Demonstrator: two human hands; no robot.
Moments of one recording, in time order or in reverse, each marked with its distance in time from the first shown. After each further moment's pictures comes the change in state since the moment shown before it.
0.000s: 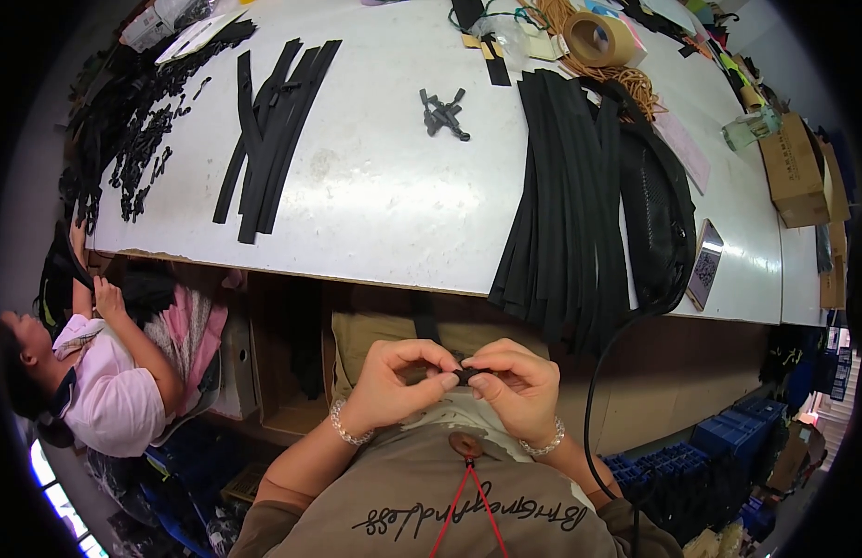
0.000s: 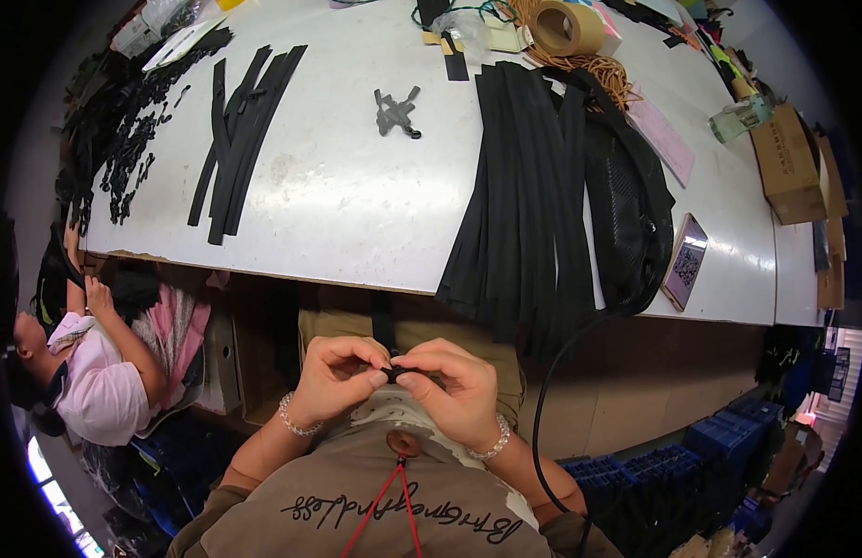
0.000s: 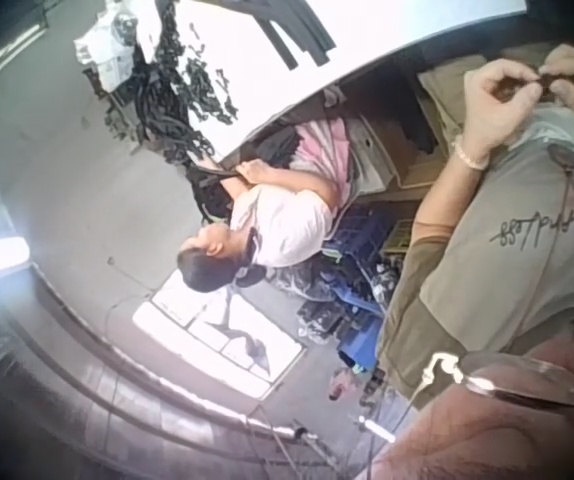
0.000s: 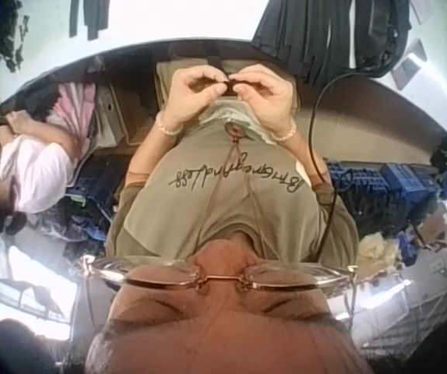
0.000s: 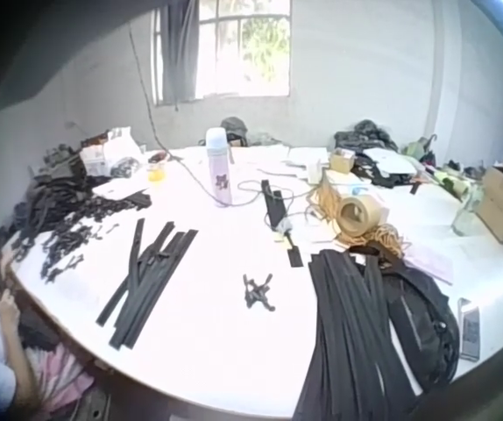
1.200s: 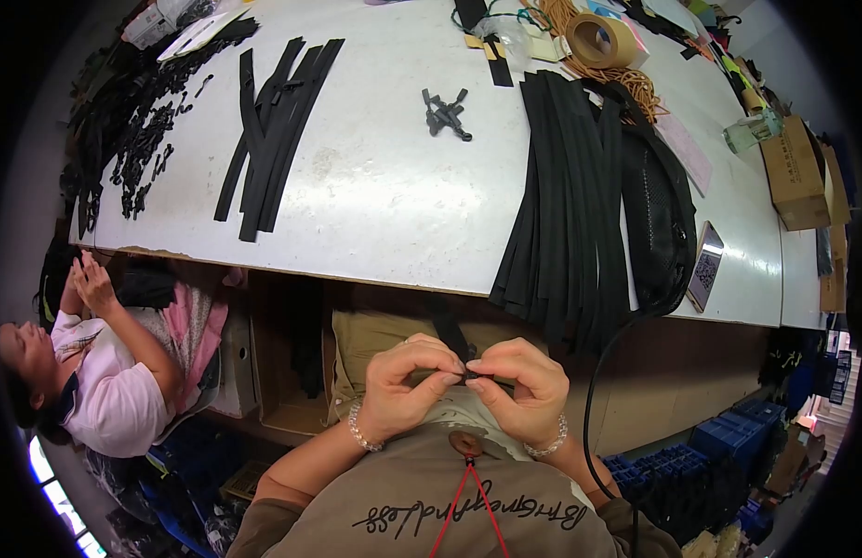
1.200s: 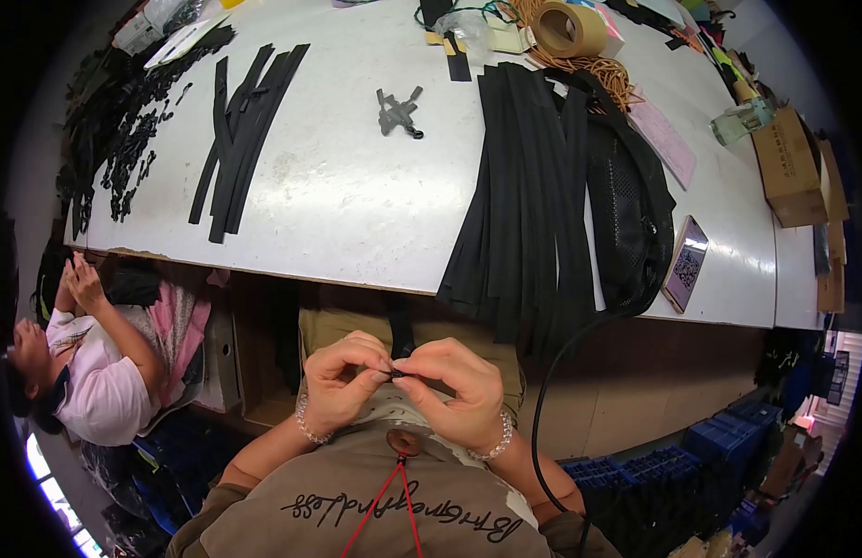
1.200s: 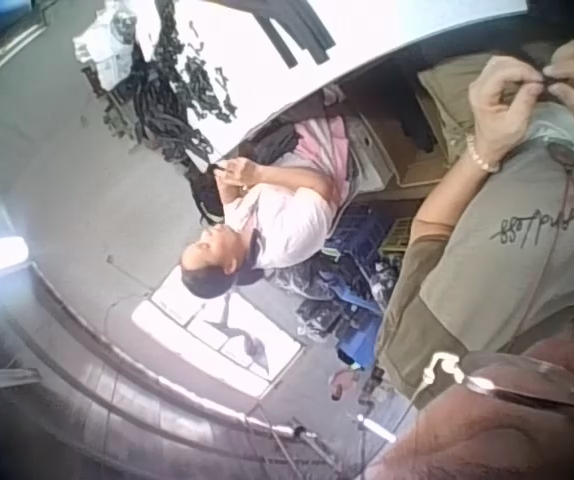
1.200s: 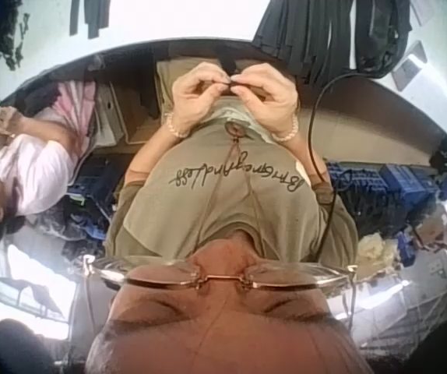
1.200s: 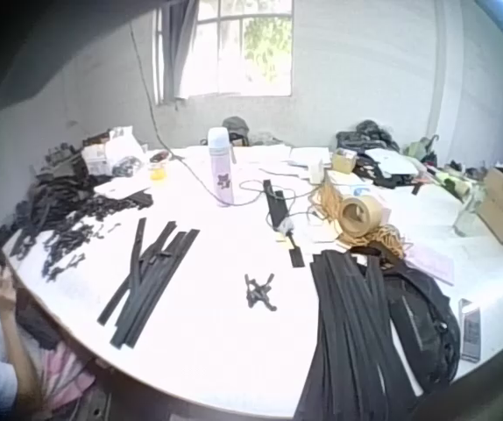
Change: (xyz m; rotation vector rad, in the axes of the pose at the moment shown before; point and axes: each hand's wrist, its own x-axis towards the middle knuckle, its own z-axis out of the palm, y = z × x) left_hand -0.002 -0.008 0.012 0.114 0.134 0.239; right_hand 0.007 -0.016 0.001 -0.337 0.047 -0.232
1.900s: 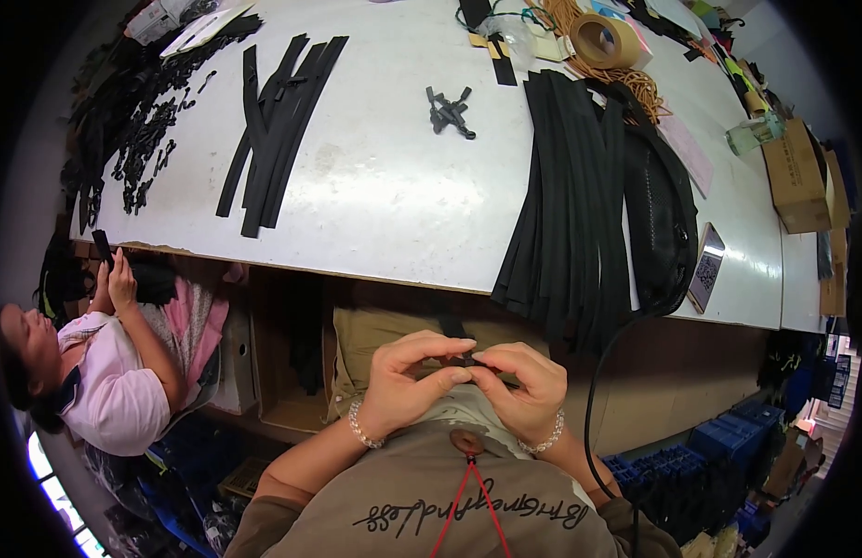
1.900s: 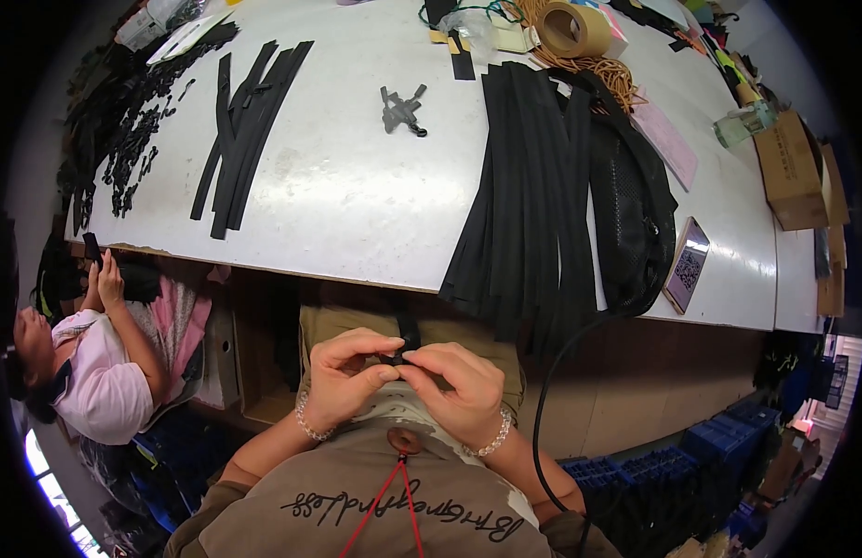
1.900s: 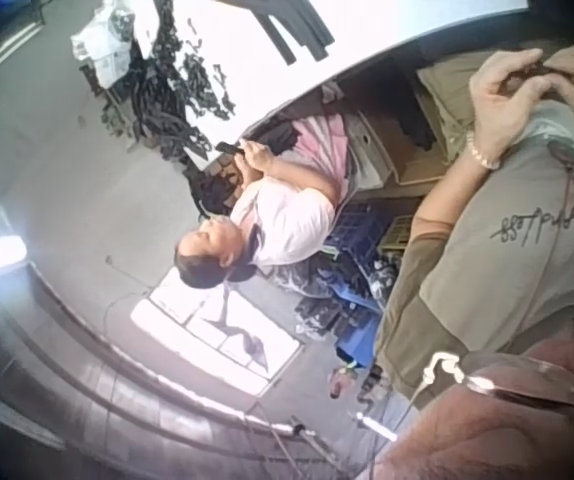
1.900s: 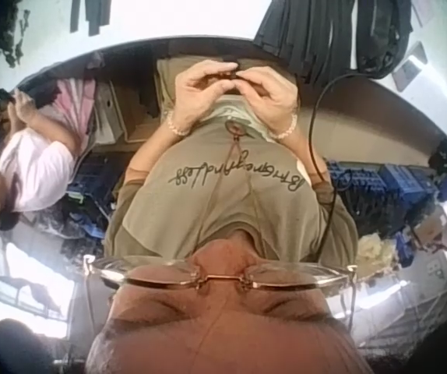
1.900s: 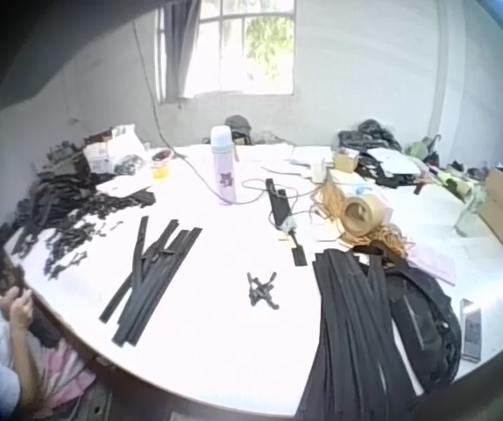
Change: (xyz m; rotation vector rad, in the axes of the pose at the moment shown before) left_hand 0.004 0.004 0.007 -0.172 0.061 -0.171; right_hand -0.005 0.008 0.004 -0.177 0.062 -0.021
